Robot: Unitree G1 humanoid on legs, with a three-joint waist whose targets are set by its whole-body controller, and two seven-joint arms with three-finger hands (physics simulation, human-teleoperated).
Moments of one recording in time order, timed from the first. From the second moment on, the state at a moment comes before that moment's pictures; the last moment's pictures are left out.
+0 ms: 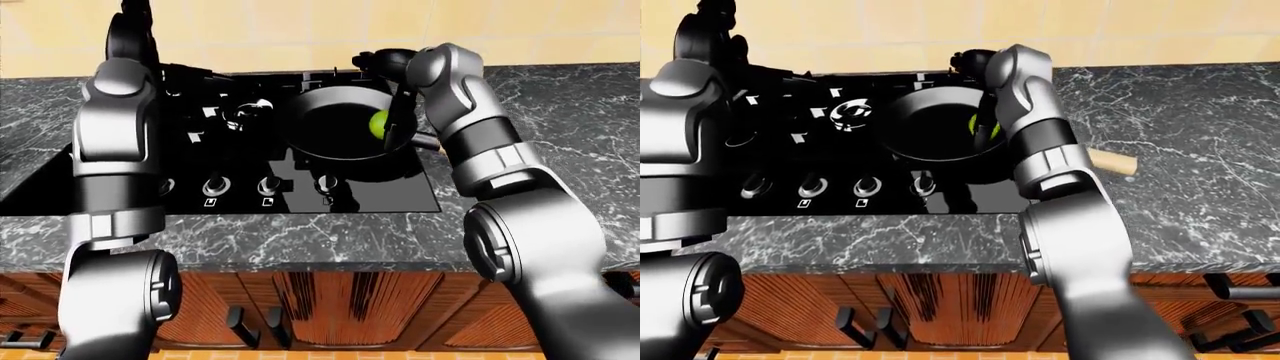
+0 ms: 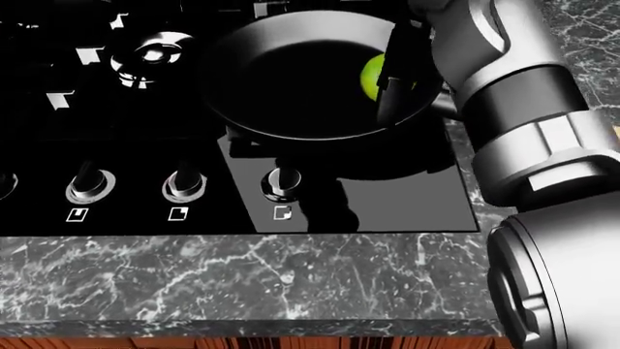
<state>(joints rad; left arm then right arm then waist) -1.15 0.46 0.17 0.48 0.12 0.61 -0.04 -1.48 -0.25 0.02 1.10 -0.95 0.13 0.67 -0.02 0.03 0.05</state>
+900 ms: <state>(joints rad) -1.16 0.46 0.16 0.48 0.12 0.62 -0.04 -1.49 -0.27 0.02 1.18 -0.96 0.18 0.46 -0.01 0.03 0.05</state>
